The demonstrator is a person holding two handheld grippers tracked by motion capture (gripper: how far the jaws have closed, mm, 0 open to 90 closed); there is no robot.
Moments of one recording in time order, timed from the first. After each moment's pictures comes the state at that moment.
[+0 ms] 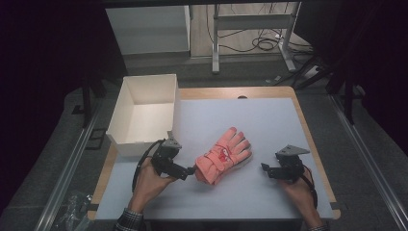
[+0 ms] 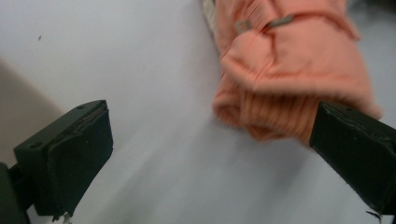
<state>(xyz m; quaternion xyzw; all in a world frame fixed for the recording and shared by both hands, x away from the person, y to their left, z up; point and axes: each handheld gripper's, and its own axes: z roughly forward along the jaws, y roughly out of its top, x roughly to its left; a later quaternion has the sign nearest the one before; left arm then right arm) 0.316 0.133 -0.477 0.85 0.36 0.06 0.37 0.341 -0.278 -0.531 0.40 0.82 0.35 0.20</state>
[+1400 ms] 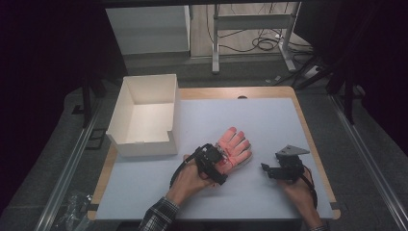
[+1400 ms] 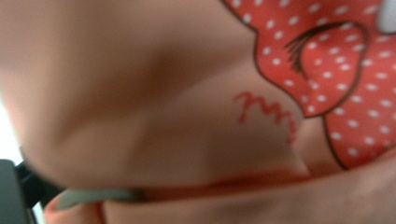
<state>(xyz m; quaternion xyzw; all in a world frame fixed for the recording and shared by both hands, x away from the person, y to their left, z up) 0.346 0.012 -0.523 0.92 0.31 0.06 0.23 0.341 -0.278 -0.531 0.40 0.82 0.35 0.20</state>
